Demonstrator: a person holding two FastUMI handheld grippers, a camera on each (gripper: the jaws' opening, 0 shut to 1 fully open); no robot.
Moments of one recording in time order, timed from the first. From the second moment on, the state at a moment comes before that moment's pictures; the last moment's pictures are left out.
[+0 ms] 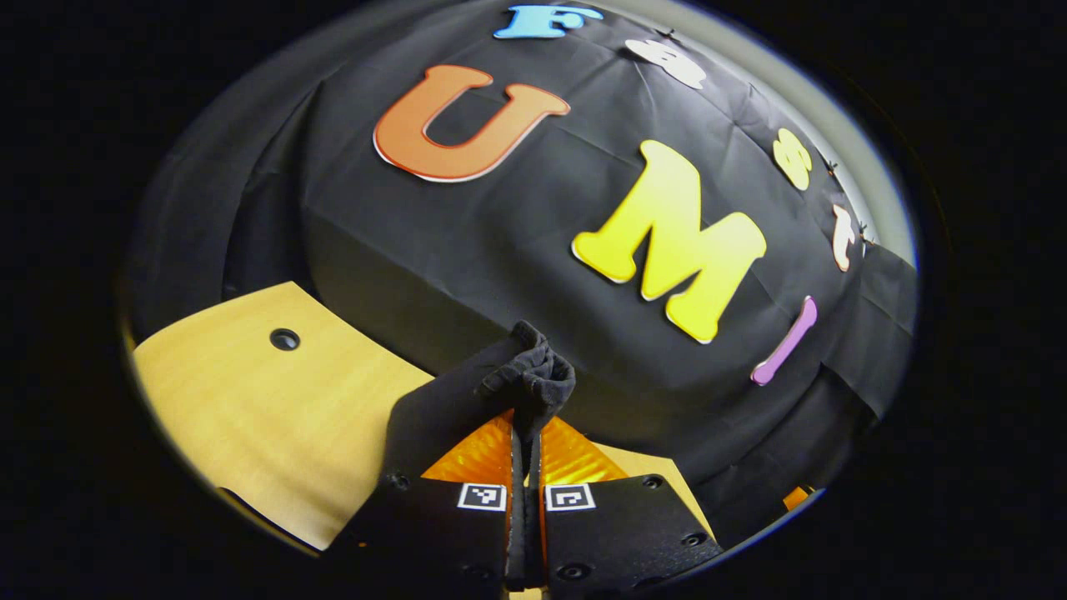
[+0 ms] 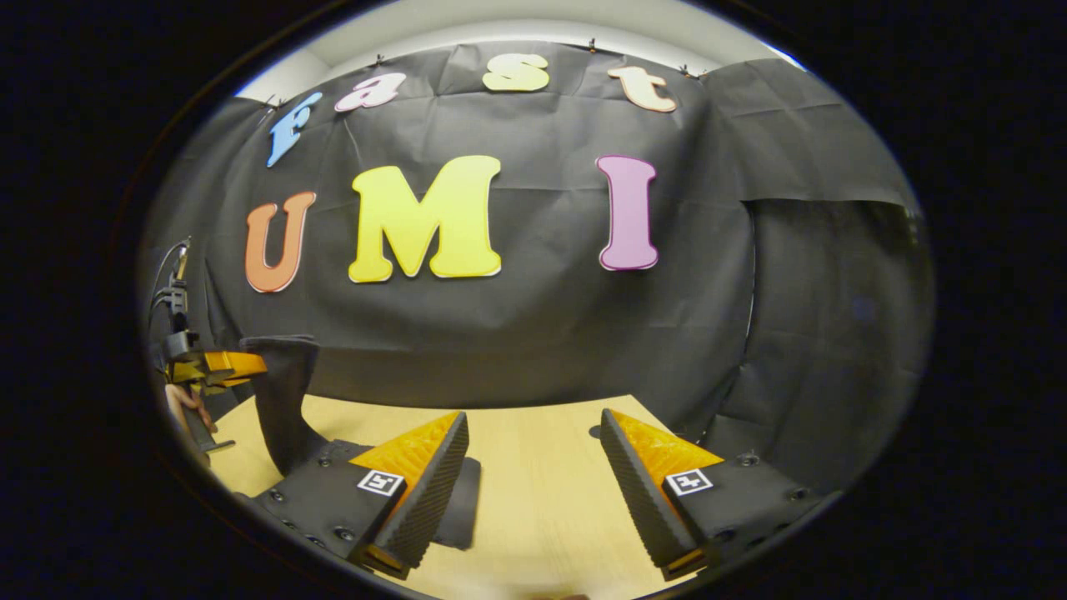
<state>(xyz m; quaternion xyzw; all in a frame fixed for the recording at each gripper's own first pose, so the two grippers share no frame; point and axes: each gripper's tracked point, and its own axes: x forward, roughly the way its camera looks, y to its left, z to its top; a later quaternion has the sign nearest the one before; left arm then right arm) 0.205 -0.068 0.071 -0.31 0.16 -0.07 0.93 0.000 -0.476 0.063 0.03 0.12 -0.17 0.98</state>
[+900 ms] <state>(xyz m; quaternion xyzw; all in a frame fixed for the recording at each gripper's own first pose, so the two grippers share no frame) 0.146 -0.253 -0.043 -0.14 0.28 -0.18 0.93 -0.029 -0.498 0.041 0.05 0.14 -0.21 0.97</state>
